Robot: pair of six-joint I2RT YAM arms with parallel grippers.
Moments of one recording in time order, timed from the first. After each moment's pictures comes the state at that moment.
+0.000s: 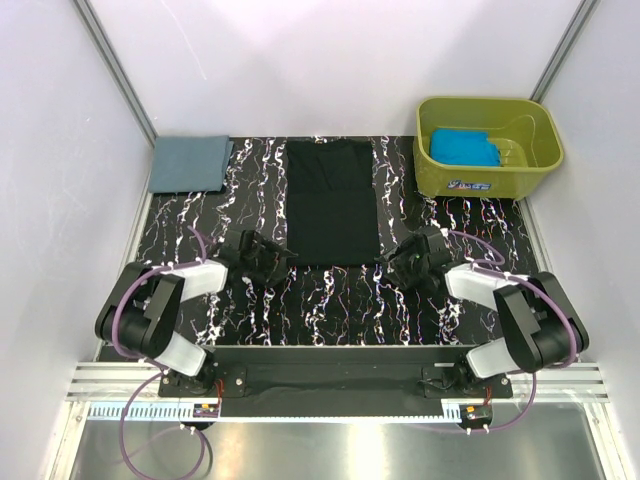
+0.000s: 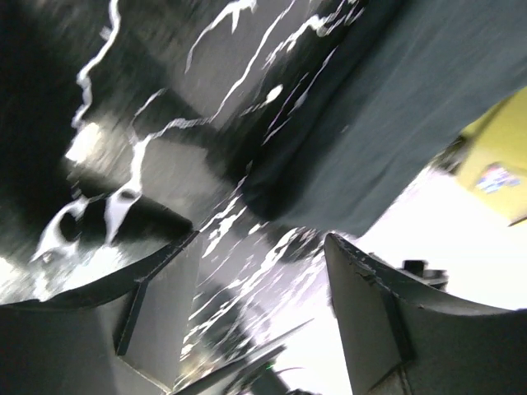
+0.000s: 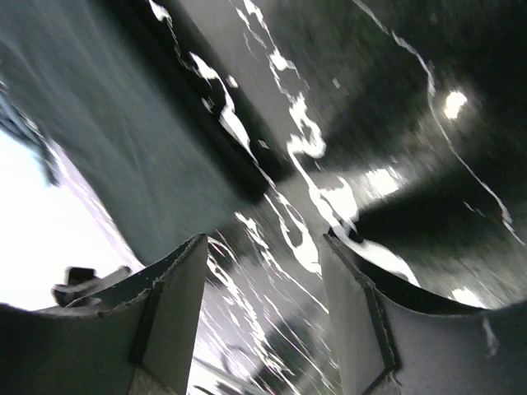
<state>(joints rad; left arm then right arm) -0.34 1.50 0.57 0.07 0.27 -1.38 0.36 1.44 0.53 0.07 -0.13 1.29</state>
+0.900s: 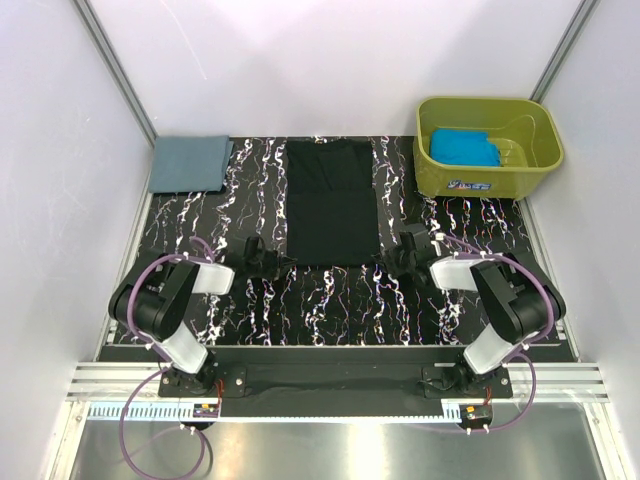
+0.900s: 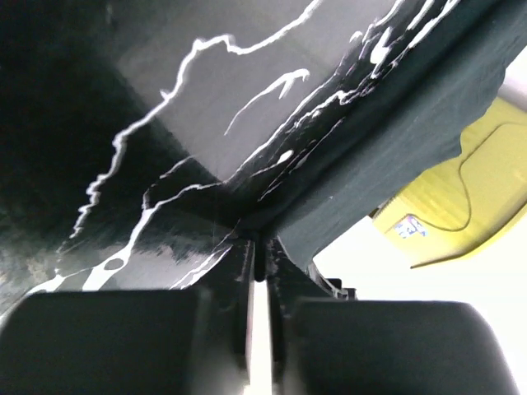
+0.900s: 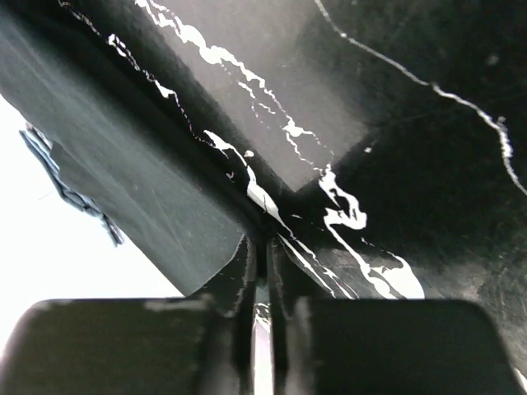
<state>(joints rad) -0.36 1.63 0.51 0.32 0.21 -1.69 0.41 1.63 0.59 0.24 0.00 1.56</state>
